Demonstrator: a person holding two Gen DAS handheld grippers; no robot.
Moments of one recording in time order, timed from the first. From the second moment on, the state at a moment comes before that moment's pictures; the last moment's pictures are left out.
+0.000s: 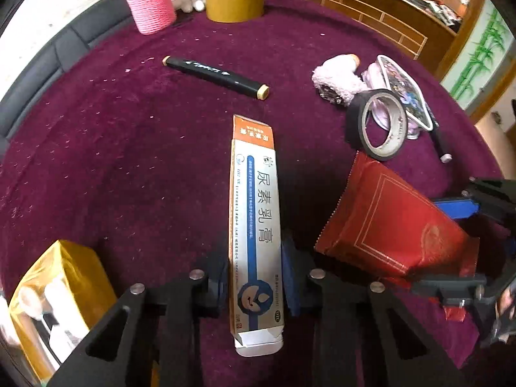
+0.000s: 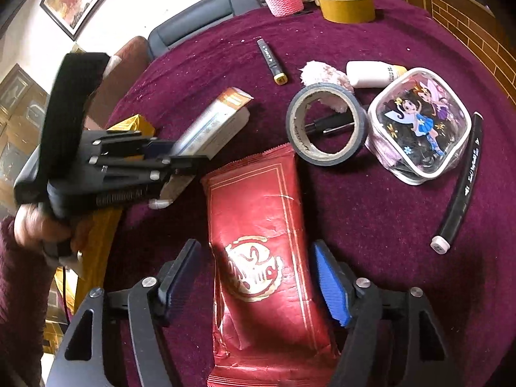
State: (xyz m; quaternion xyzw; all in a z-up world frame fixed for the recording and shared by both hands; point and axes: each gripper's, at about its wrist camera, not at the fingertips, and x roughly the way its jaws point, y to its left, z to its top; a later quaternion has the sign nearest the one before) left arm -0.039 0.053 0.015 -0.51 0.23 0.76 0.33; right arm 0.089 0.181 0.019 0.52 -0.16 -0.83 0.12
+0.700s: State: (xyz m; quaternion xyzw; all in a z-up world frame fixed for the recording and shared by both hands) left arm 0.029 -0.006 0.066 -0.45 0.09 0.84 0.30; right arm 0.107 0.153 0.028 0.50 -0.09 -0.86 0.07
